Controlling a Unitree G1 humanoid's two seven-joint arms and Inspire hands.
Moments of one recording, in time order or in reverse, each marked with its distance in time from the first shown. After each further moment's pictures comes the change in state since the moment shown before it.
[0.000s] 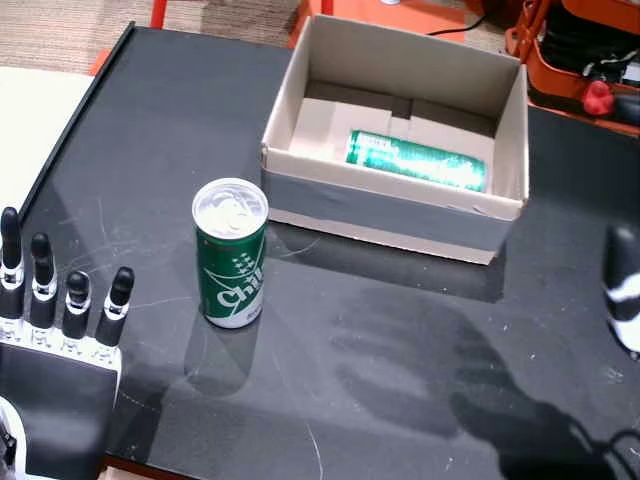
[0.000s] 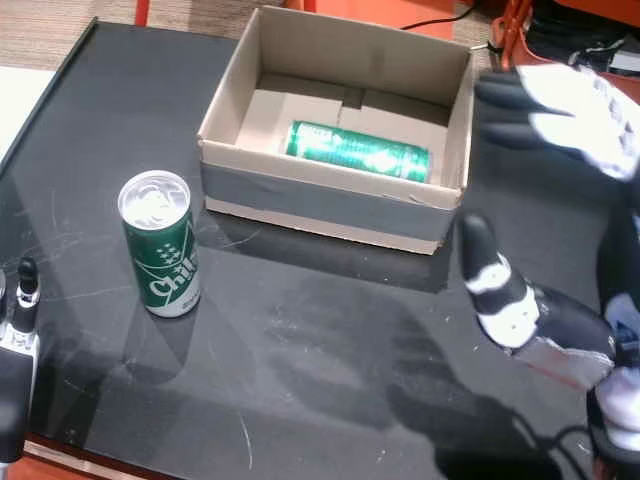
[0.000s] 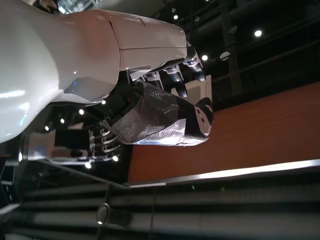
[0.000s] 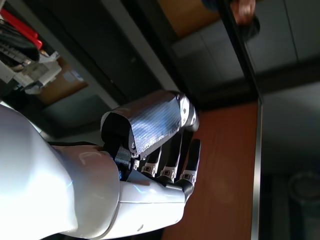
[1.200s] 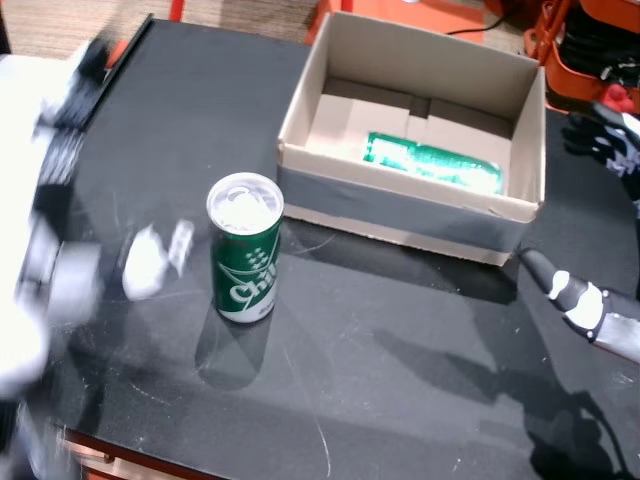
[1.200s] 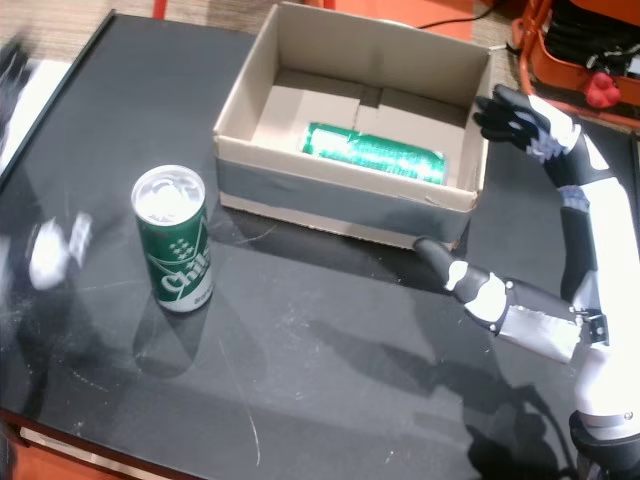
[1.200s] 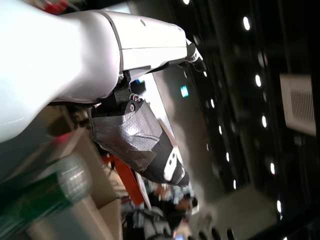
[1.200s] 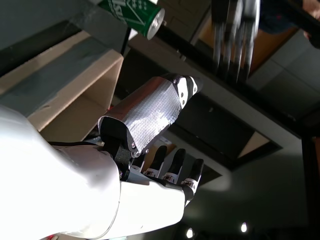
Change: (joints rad) left arm -0.748 0.175 -0.095 0.575 1.136 -1.314 0.775; right arm -0.034 -0.017 0.096 0.301 0.417 0.255 0.509
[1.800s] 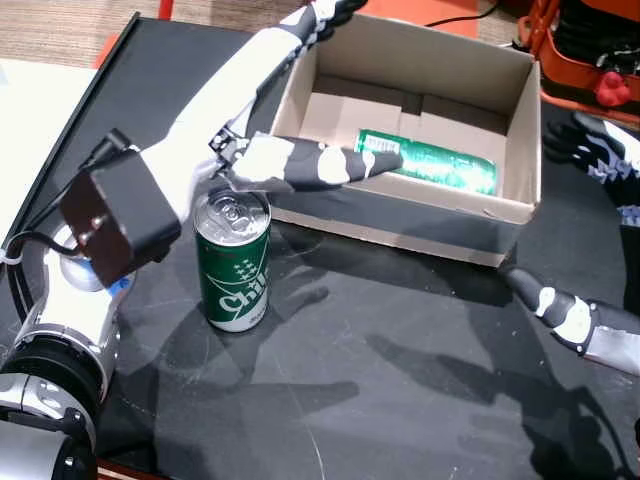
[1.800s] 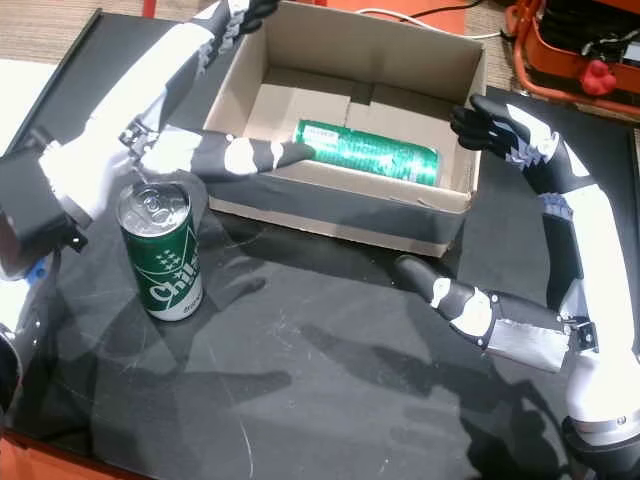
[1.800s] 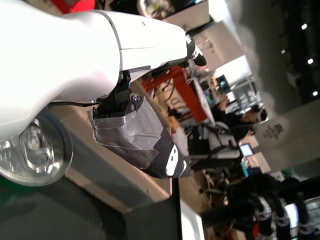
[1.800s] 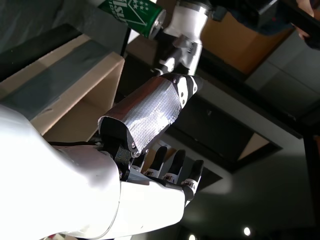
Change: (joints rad) left arm -0.111 0.032 -0.307 0.311 0.121 0.163 0.200; right arm 0.011 0.025 -0.014 -0.026 0.067 0.003 0.091
